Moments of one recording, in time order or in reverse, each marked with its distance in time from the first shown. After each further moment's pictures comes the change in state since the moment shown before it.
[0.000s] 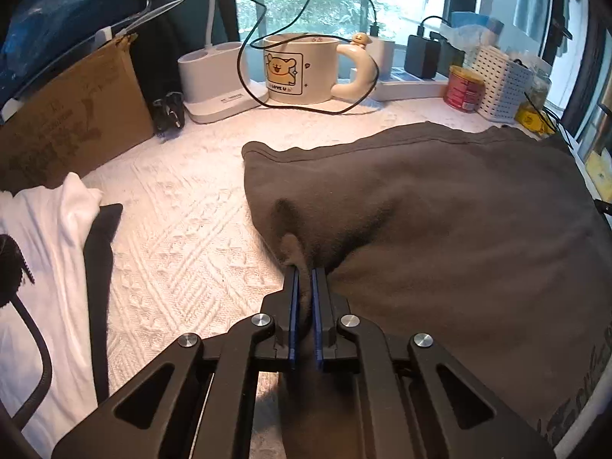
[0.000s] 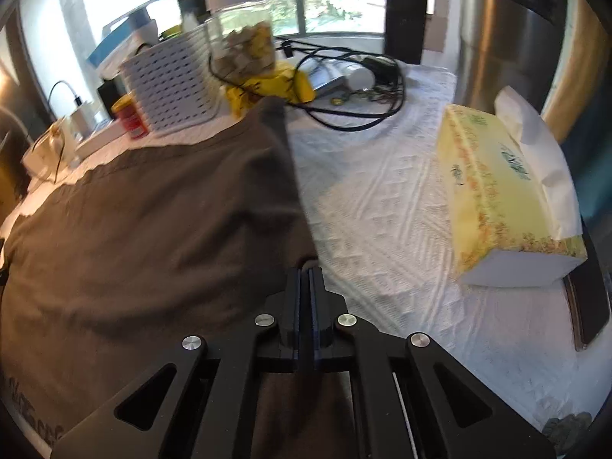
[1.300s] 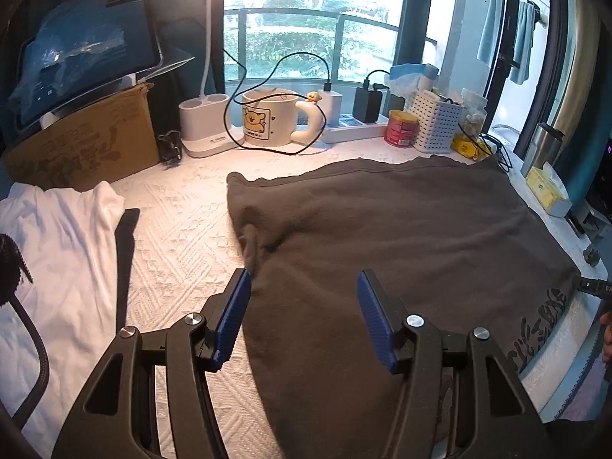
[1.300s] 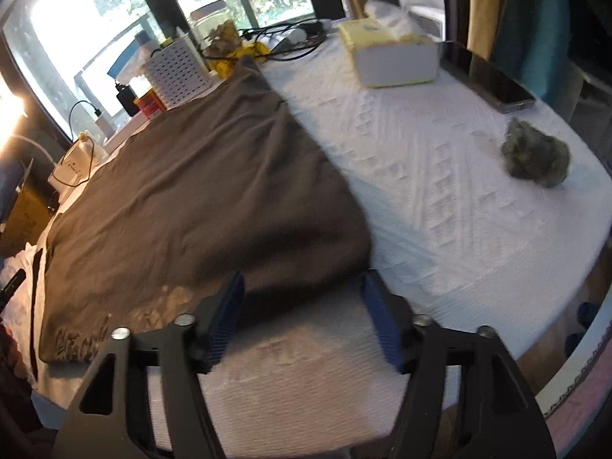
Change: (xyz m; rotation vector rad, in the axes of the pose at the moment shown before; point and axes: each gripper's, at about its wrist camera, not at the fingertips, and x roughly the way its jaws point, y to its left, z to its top) left arm -0.091 -0.011 -0.034 -0.006 -0.151 -0.118; right arm -0.104 0.006 -0.132 0.275 0.036 0.069
